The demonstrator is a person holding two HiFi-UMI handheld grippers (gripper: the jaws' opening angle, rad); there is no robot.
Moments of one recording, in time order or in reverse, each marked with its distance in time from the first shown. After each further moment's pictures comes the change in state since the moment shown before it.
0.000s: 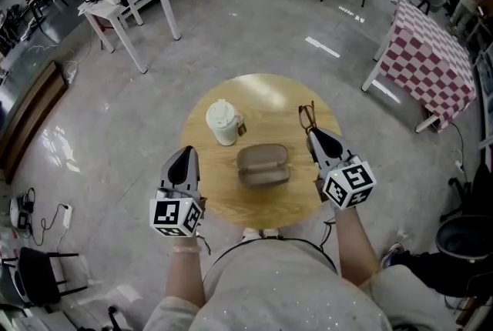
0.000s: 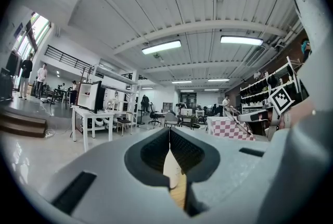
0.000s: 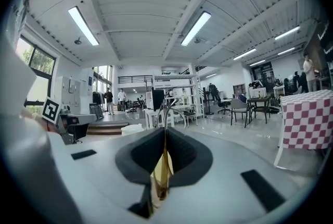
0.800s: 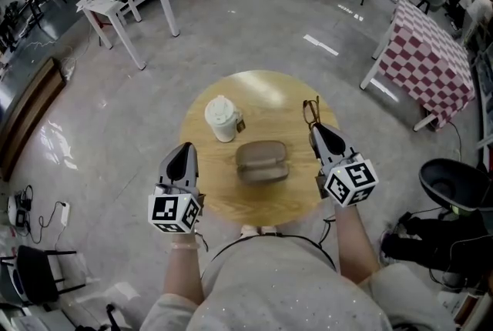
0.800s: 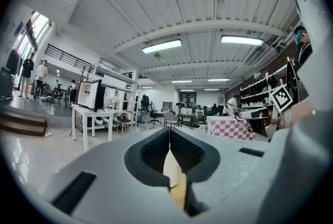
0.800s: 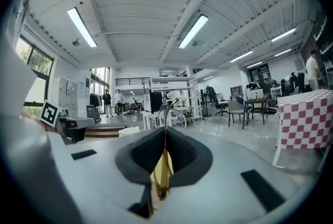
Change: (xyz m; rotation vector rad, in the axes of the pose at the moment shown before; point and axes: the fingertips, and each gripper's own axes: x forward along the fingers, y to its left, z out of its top) left arm 0.001 0.002 -0.005 -0.005 0.007 -0.002; right arm -0.005 -0.007 0.006 0.008 -0.031 -0.027
